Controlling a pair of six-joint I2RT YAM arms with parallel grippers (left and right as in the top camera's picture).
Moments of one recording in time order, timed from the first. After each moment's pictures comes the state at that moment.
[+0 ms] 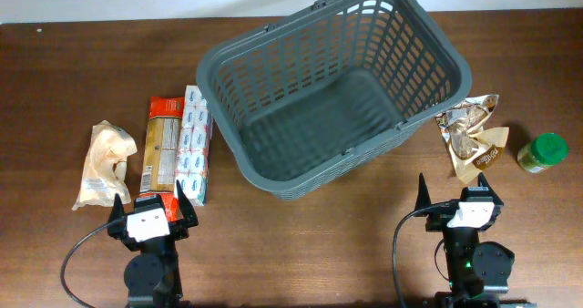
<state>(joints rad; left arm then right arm) -0.01 0.02 0.06 -0.15 -0.28 0.06 -0.06 0.01 0.01 -0.07 -0.01 -0.09</state>
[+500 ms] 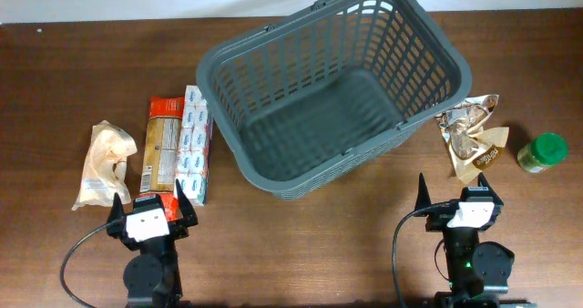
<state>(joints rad) -0.01 0.02 0.06 -0.14 -0.28 0.06 -0.06 0.01 0.01 -0.07 -0.01 -0.09</state>
